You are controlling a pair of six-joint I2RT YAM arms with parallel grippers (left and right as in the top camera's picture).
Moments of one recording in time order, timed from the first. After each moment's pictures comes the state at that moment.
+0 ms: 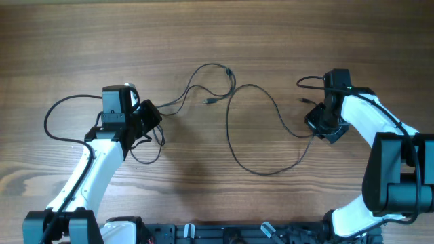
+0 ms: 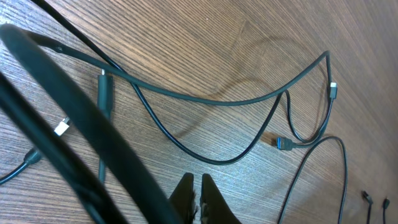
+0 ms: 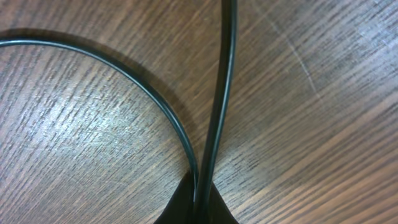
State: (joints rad) left arm 0.00 1.37 0.69 -0.29 0.26 -0.64; right arm -0.03 1.77 0.98 -0.75 0.00 0.82
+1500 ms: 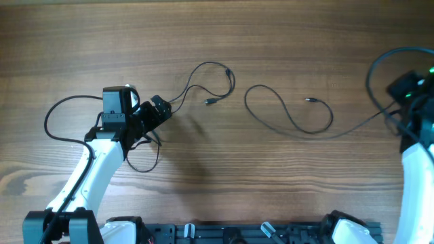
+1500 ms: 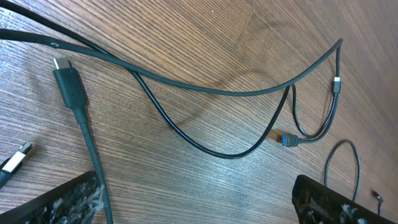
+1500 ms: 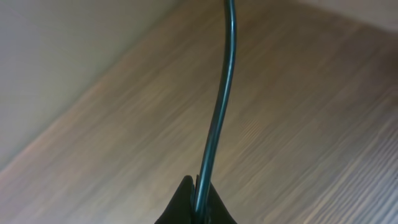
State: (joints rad) left arm 0.00 1.37 0.69 -0.31 0.26 -0.63; right arm -0.41 1.22 1.05 -0.48 0.12 0.44
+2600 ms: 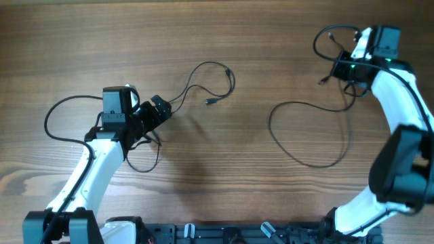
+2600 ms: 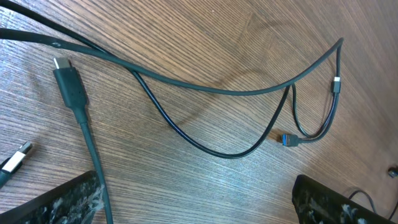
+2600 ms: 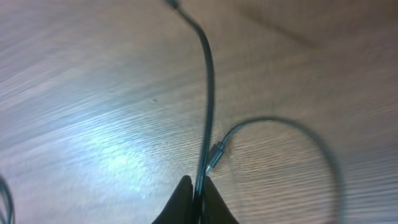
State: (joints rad) left arm 0.00 1.37 0.69 -0.31 0.26 -0.63; right arm -0.20 1.86 1.31 -0.51 -0.18 0.26
